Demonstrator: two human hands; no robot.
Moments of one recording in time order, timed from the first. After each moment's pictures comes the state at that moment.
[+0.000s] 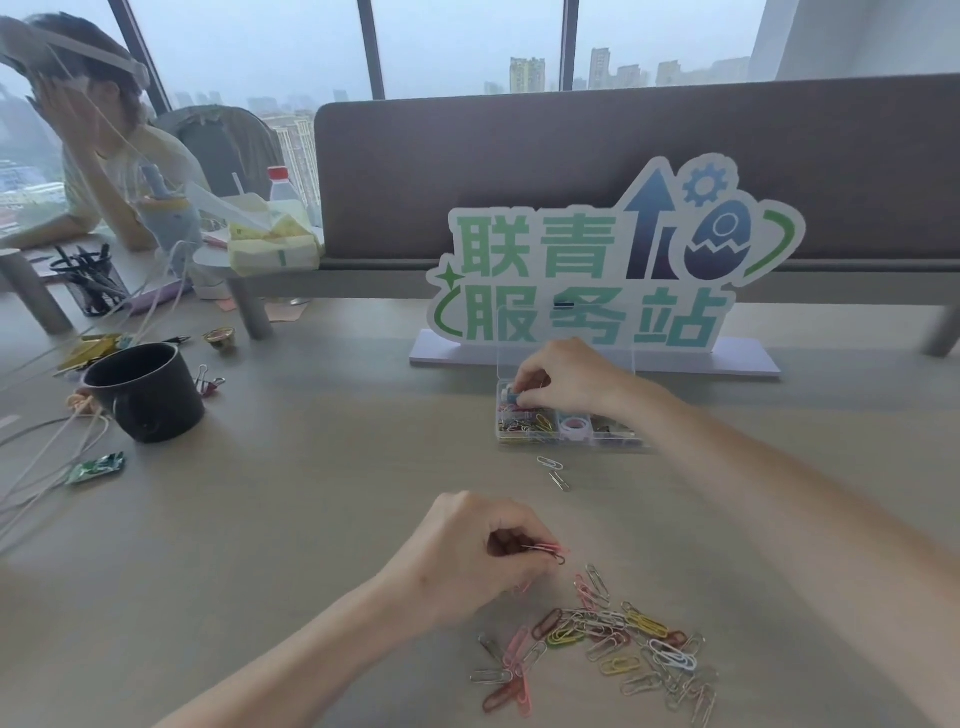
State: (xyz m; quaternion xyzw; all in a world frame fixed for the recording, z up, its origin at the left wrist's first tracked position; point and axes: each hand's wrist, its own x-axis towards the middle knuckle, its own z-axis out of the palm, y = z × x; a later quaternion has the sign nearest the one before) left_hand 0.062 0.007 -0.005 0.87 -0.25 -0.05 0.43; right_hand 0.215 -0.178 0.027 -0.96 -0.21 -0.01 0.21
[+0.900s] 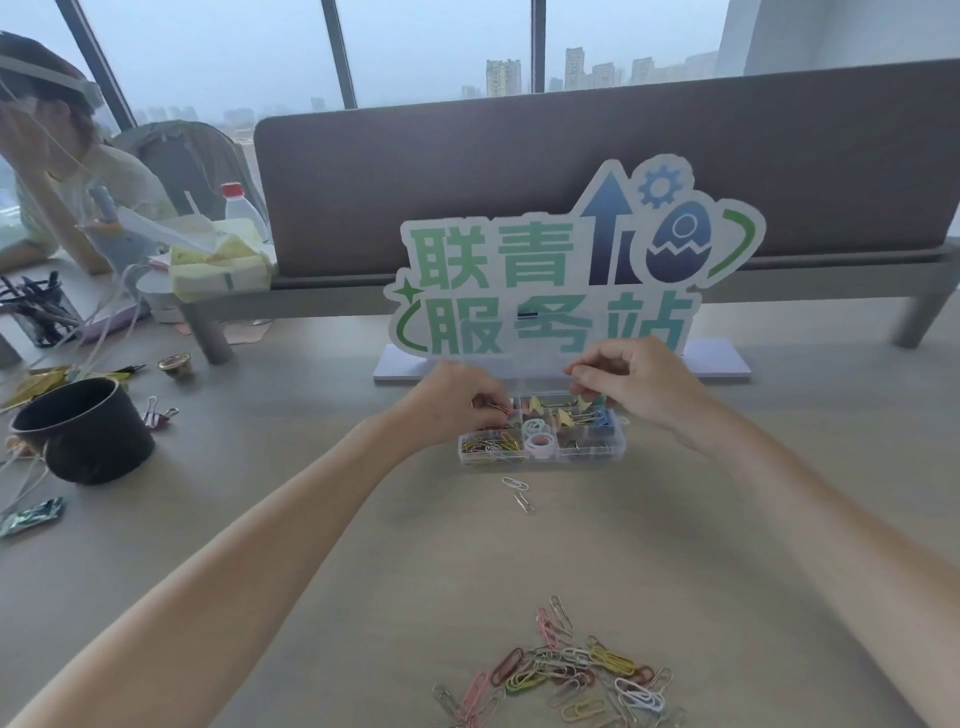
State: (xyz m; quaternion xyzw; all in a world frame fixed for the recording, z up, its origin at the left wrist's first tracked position) left_hand 0.234 -0.030 0.018 0.93 -0.31 0.03 0.20; right_hand 0.178 -0.263 0.033 -0.87 -0.08 -0.07 0.48
